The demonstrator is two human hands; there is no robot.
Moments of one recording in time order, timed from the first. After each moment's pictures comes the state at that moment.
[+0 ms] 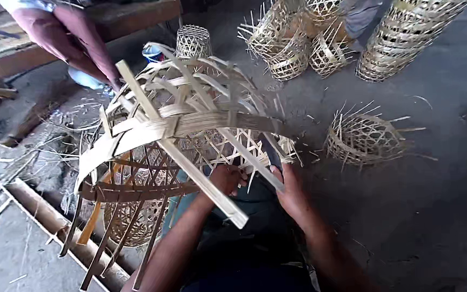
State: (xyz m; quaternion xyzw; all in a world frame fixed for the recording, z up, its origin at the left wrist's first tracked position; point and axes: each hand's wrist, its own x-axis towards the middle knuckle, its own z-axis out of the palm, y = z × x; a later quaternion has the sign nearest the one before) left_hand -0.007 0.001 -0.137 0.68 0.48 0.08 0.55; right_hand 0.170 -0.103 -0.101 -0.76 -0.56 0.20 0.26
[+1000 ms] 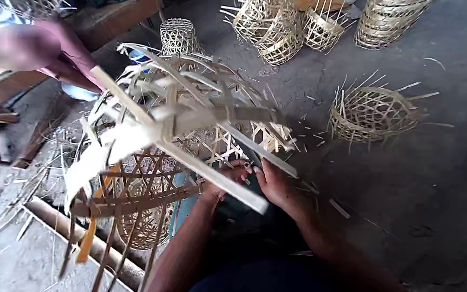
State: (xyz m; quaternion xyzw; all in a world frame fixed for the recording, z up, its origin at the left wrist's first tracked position) left_hand 0.003 0.003 -0.184 0.47 0.34 0.22 0.79; right_hand 0.162 -0.086 -0.160 -0.72 -0.58 0.30 0.23
